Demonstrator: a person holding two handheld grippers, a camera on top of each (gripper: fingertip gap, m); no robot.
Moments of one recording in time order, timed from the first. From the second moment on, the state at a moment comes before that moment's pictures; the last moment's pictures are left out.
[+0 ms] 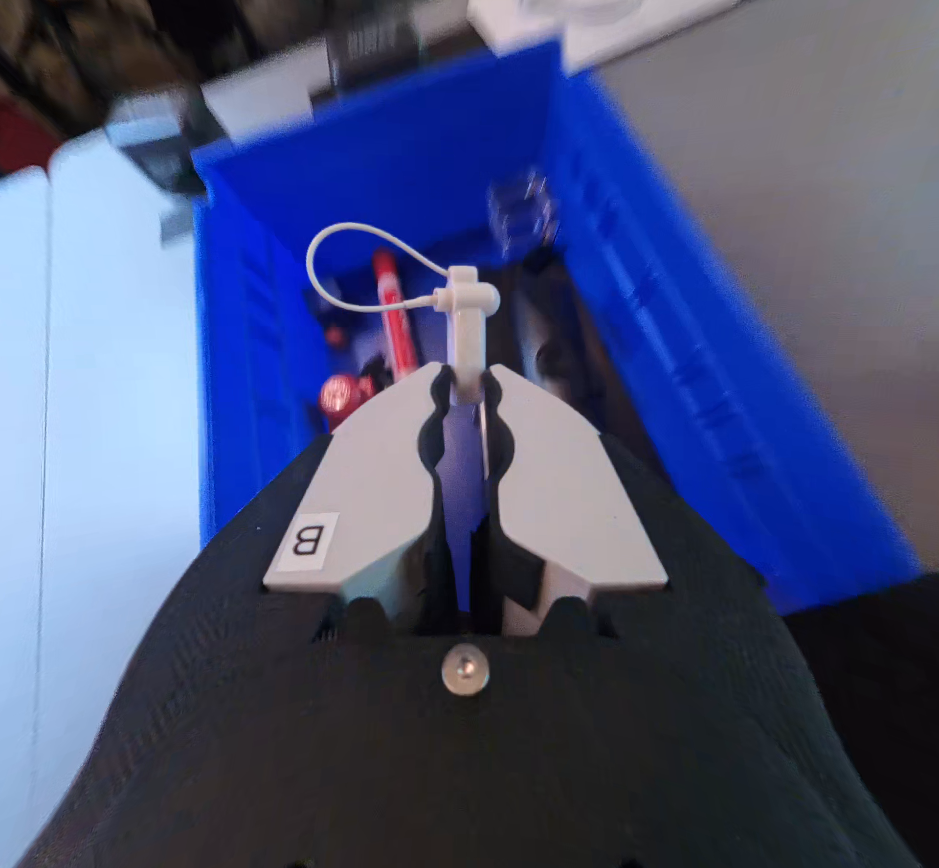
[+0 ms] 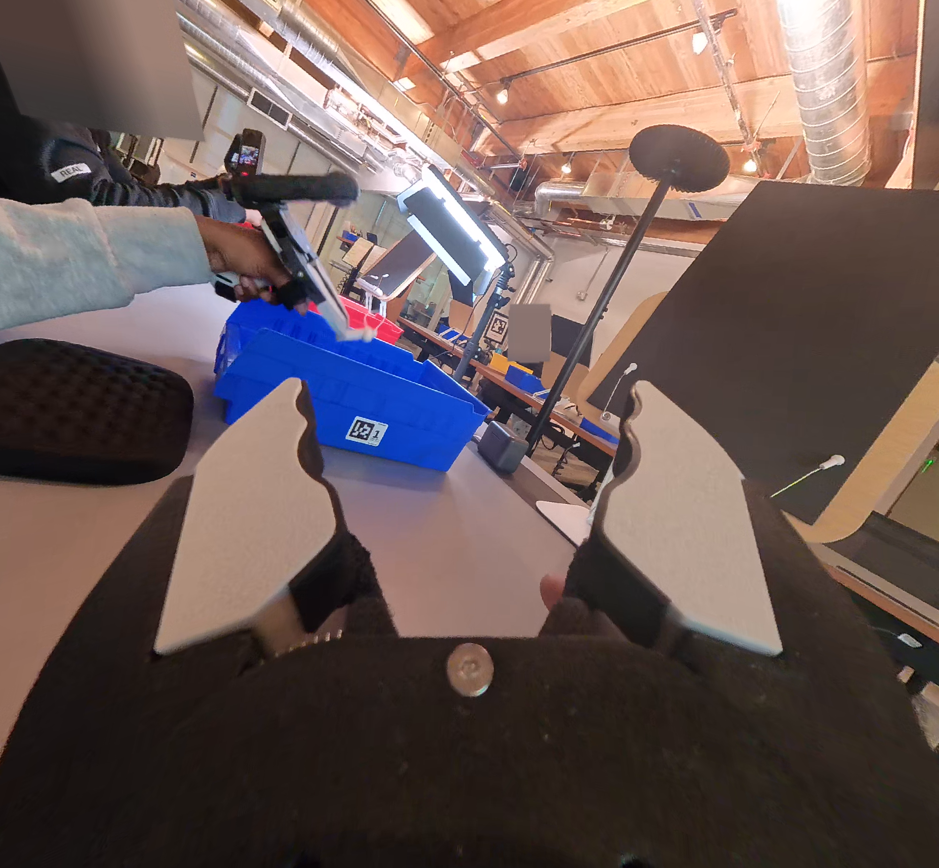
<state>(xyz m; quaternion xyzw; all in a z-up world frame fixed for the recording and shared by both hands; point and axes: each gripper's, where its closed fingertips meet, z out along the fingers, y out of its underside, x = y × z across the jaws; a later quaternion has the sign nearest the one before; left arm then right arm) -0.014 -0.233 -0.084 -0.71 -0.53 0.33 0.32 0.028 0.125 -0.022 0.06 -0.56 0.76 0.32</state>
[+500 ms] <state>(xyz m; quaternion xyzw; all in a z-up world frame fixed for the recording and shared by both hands) 0.015 -0.031 0.042 -0.56 -0.19 0.48 0.64 0.035 0.101 -0.009 0.01 -0.59 0.79 0.17</state>
